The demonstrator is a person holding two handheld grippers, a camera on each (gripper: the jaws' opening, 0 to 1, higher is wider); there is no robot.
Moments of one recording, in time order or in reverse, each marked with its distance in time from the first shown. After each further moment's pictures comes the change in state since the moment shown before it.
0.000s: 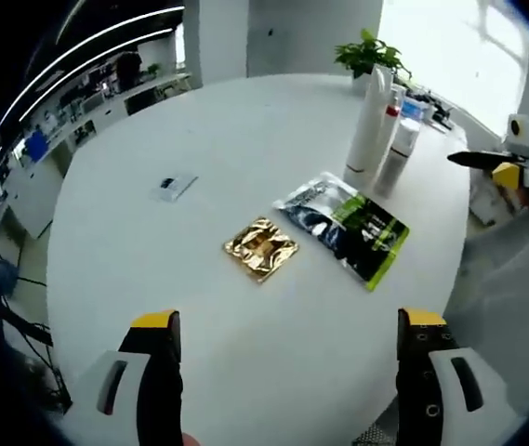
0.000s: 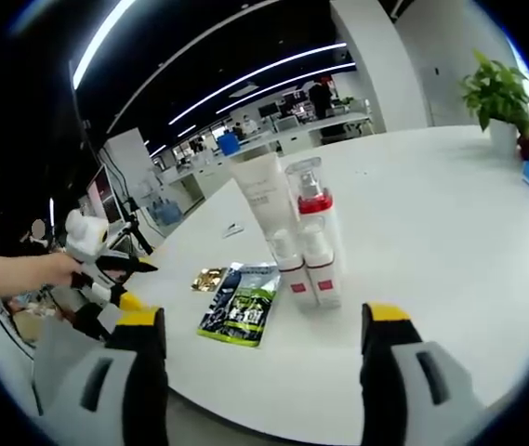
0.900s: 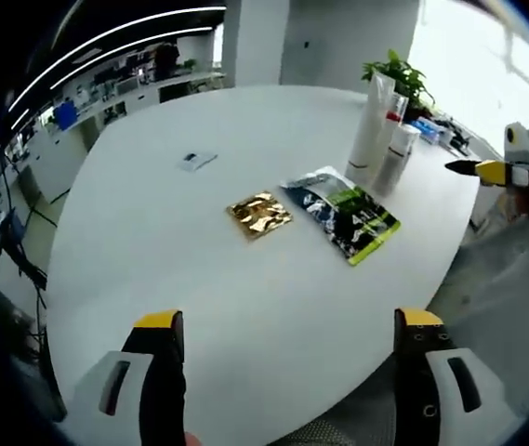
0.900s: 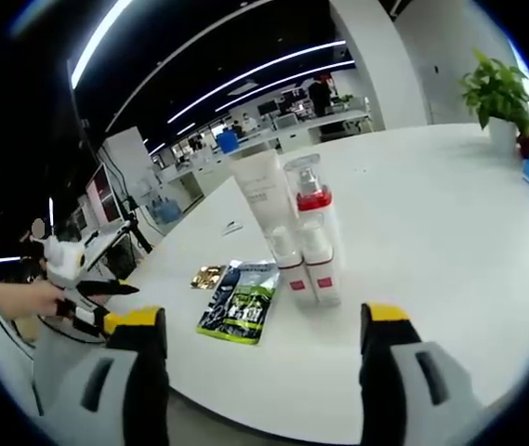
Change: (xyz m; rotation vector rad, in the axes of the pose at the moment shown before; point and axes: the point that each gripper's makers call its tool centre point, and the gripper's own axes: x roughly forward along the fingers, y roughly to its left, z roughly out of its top) left arm -0.023 -0.019 -0.039 -0.138 -0.062 0.053; right arm 0.000 0.000 -0.002 0.001 0.011 -0.003
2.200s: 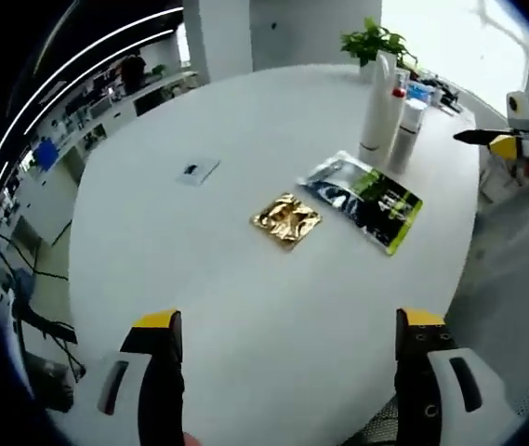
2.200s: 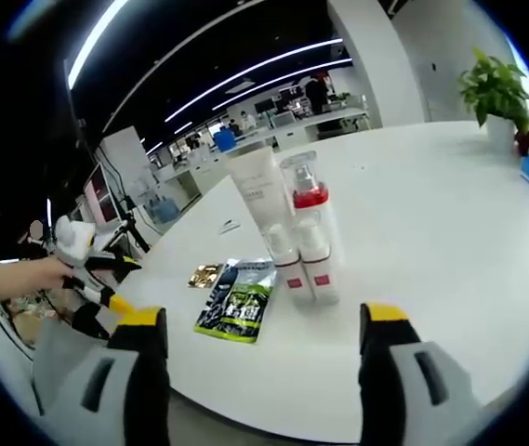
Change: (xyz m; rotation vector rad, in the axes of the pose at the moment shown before) left arm 0.011 0.043 0.034 0.257 0.115 0.003; right arm 0.000 -0.003 -0.001 0.012 0.007 -0.012
